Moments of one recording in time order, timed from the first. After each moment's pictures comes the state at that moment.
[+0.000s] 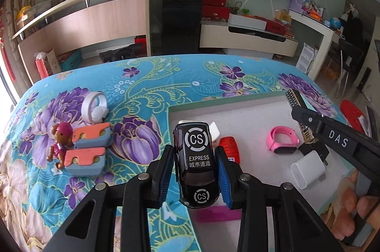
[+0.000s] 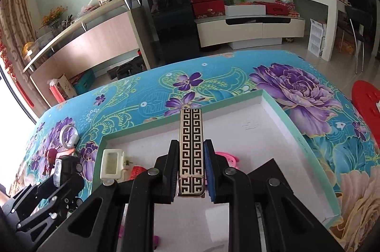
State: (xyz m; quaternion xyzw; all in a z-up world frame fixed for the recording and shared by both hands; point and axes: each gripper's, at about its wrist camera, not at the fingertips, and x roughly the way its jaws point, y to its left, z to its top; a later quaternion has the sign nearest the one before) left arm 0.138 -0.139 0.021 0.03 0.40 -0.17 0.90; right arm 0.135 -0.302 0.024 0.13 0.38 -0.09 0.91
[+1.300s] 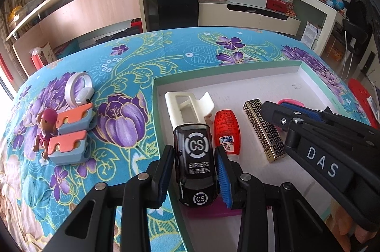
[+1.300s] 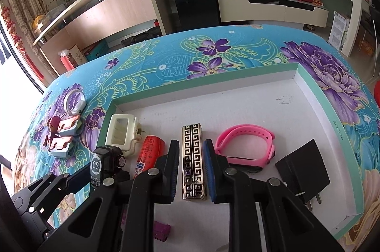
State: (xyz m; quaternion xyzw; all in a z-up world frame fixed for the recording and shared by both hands) left arm 0.145 -0.154 -0.008 0.06 0.44 -0.16 0.88; right arm 0.152 -0.272 -0.008 0.11 0.45 -0.02 0.89
